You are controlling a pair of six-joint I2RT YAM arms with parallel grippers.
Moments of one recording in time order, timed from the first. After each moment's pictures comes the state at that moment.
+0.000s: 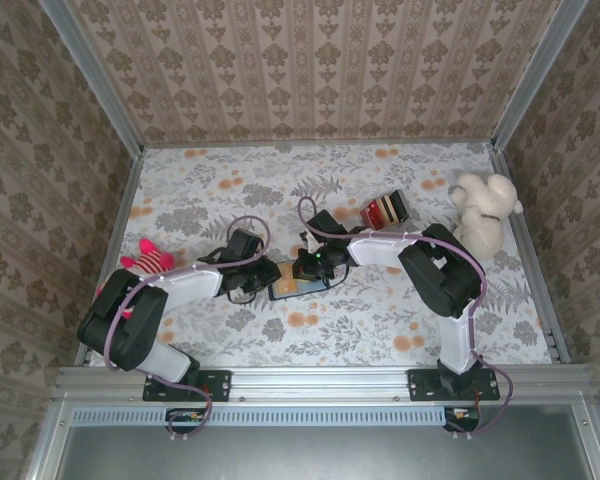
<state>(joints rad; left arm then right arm) -0.58 1.48 0.62 -0.11 0.24 -0.95 0.68 1.97 1.17 -0.24 -0.48 0.76</state>
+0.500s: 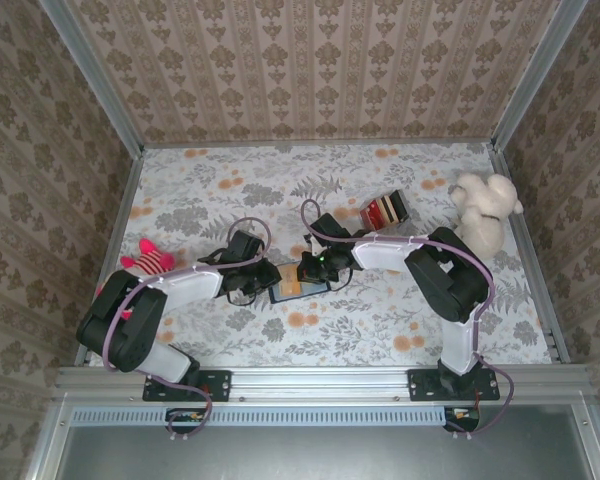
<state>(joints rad) -0.59 1.48 0.62 -0.15 0.24 -0.95 0.69 1.92 1.12 -0.25 -0.43 0.76</state>
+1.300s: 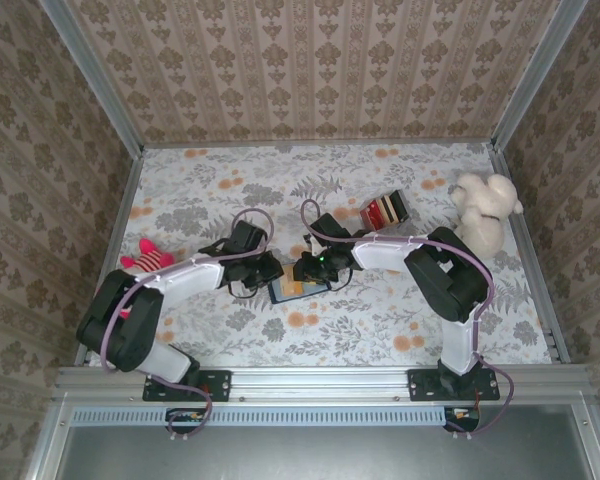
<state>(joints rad) -0.59 1.49 0.72 -0.27 0.27 -0.91 0.69 1.93 1.11 -0.24 -0.44 0.76</state>
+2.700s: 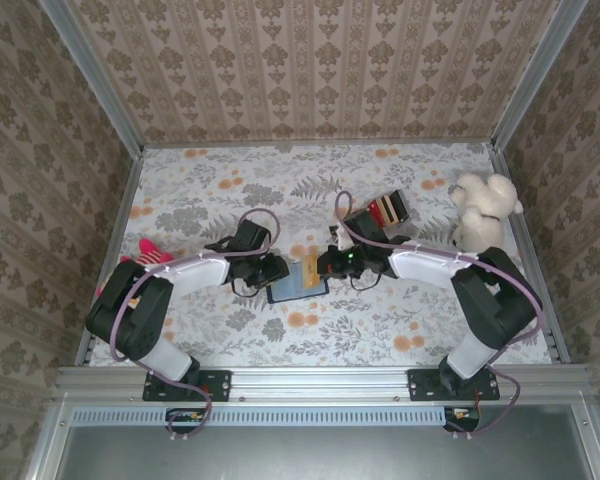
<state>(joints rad) -0.59 1.54 0.76 -0.28 0.28 -0.83 0.56 1.61 0.87 -0.12 -0.52 0.73</state>
